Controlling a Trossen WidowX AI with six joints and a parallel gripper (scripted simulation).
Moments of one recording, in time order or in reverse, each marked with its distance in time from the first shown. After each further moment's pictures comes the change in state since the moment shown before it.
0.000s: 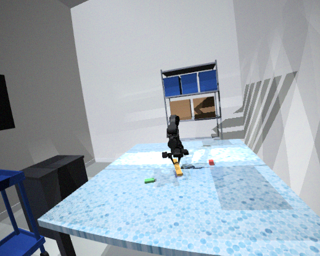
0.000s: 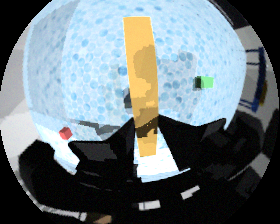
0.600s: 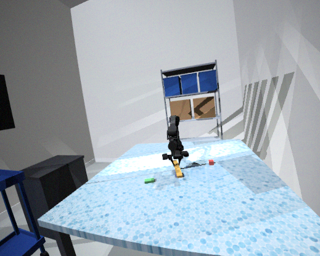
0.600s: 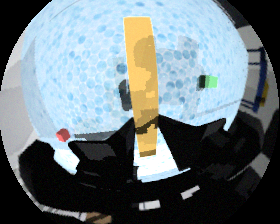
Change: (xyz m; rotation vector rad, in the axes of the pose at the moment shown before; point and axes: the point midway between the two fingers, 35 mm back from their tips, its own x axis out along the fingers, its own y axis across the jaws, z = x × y) arm 0.013 0.000 -0.002 0.000 0.004 0.001
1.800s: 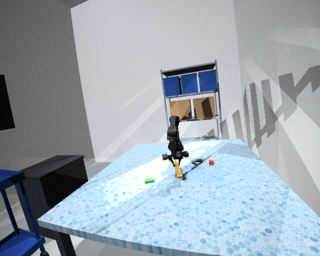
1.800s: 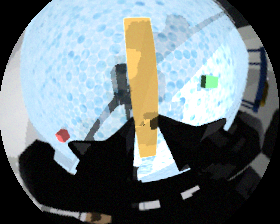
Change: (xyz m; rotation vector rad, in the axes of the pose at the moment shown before) arm 0.002 0.000 0.000 0.000 0.000 0.000
